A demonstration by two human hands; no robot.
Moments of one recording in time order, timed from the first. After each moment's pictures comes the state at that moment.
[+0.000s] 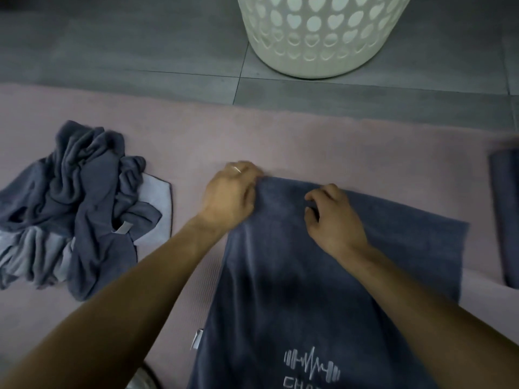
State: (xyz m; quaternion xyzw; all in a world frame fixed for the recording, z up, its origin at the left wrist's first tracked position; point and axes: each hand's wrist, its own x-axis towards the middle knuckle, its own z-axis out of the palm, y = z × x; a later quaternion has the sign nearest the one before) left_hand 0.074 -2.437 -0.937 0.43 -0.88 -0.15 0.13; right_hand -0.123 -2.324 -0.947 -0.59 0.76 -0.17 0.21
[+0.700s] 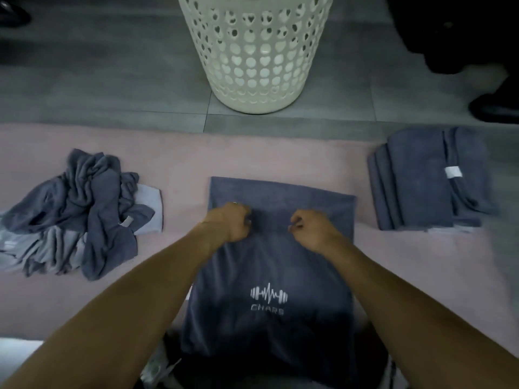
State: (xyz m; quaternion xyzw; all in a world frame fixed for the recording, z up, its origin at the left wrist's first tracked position) left_hand 0.044 -2.317 -0.824 0.43 -0.84 -0.24 -0.21; right_hand -0.137 -2.205 -0.823 -0.48 0.80 -0.09 0.35
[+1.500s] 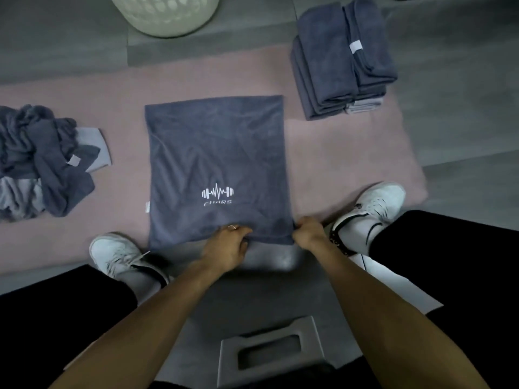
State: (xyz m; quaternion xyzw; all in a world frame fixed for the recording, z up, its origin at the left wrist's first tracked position) left_hand 0.079 -2.018 -0.855 0.33 -0.89 -0.29 -0.15; right_hand -0.110 -1.914 -0.876 -0.23 0.85 -0.09 0.46
